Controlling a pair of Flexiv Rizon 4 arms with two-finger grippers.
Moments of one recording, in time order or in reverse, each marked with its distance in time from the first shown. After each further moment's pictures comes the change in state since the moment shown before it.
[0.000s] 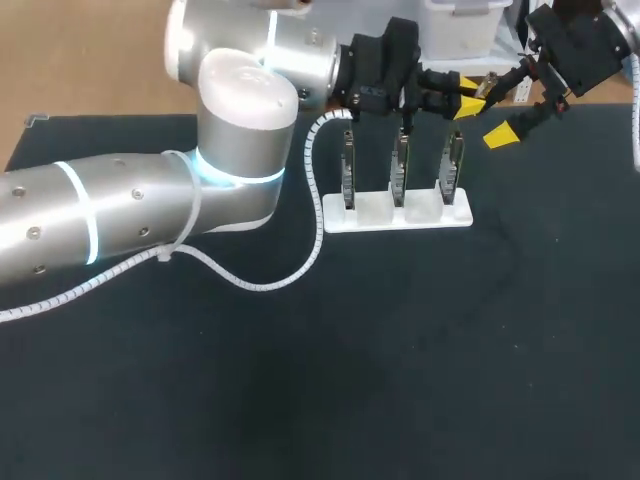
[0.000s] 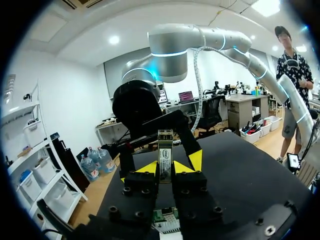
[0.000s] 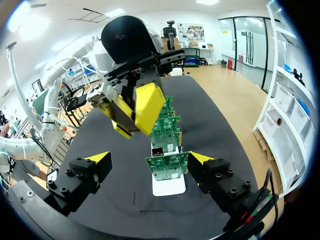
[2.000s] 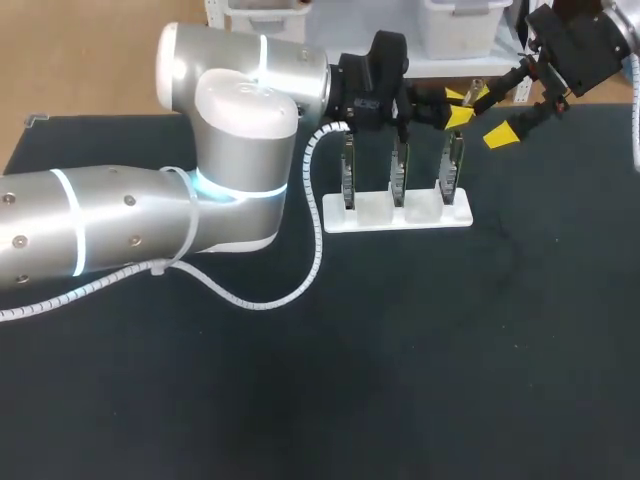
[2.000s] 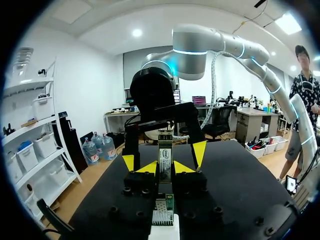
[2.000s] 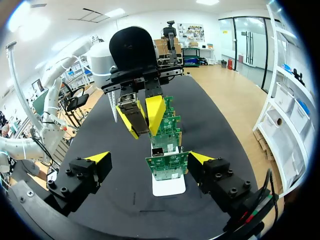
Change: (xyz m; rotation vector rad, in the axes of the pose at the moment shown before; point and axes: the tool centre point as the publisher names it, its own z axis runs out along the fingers) left arm 0.020 -0.004 -0.010 -0.088 0.001 -0.185; right arm 0.000 0.000 0.000 0.000 0.000 0.000
